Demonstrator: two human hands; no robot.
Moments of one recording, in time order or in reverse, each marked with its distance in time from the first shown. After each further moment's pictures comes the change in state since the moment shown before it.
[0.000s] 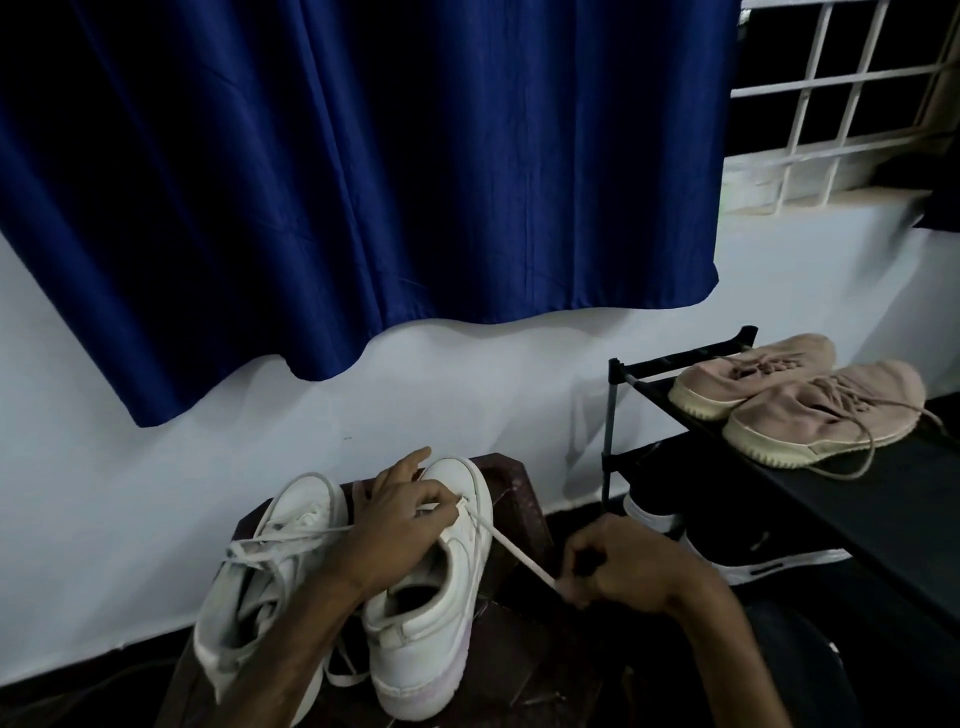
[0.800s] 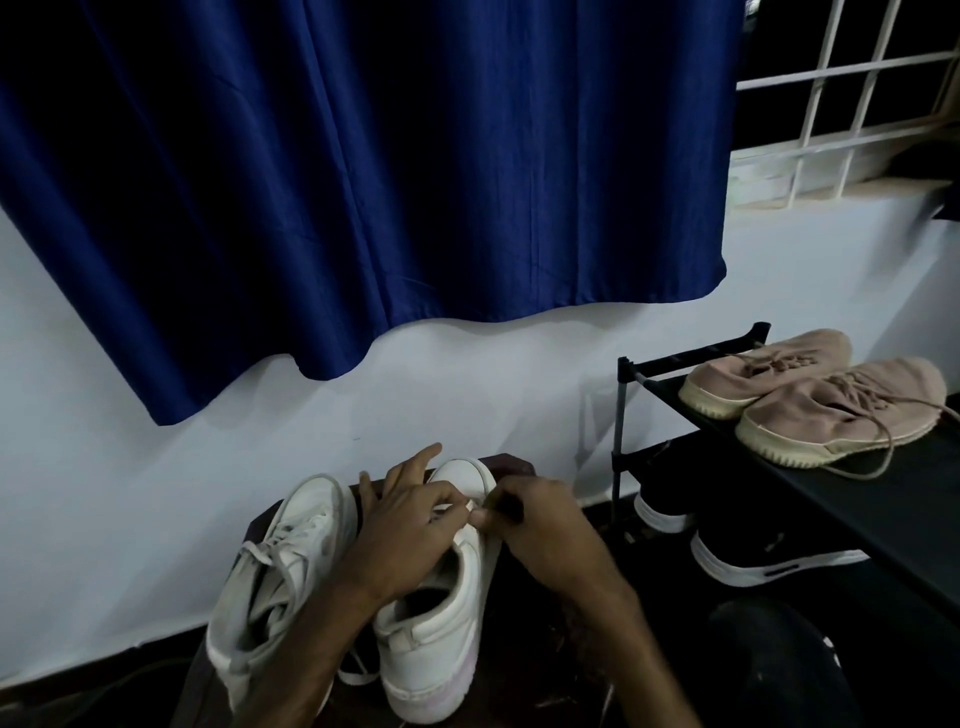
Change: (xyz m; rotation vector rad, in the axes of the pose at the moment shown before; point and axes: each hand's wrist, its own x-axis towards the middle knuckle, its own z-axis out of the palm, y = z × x) left_hand -0.004 0.003 0.004 0.183 0.011 0.004; right_hand 0.049 -0.051 0.040 0.087 0.451 -0.197
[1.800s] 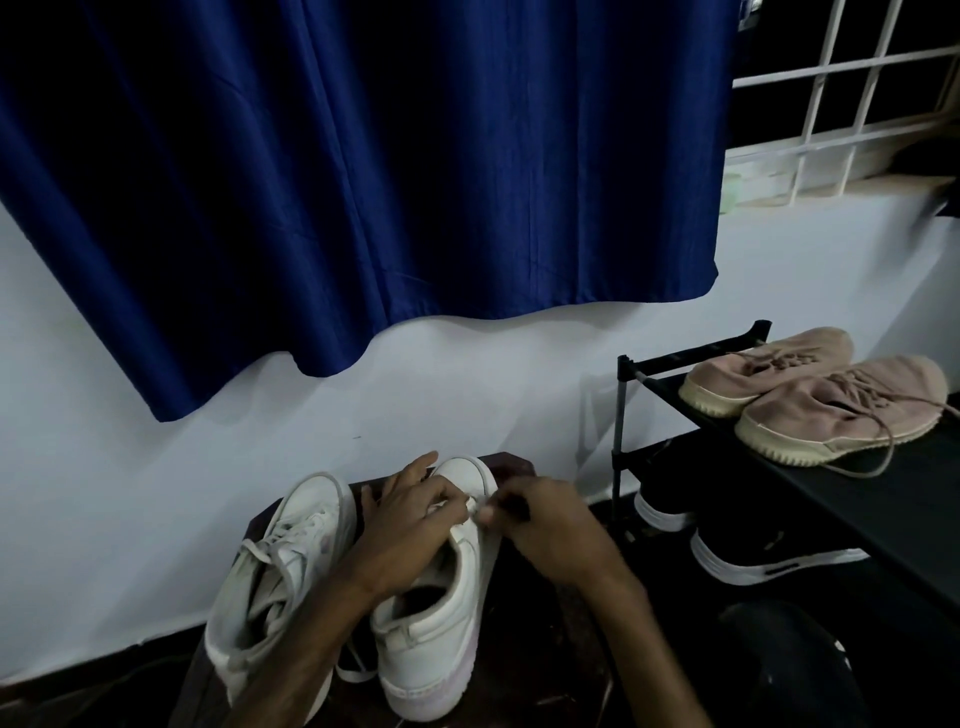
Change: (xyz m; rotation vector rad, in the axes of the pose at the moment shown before) left_hand -0.001 -0.001 0.001 -0.232 -0.019 -0.085; right_hand 0.000 0.004 -0.006 -0.038 -0.062 0.079
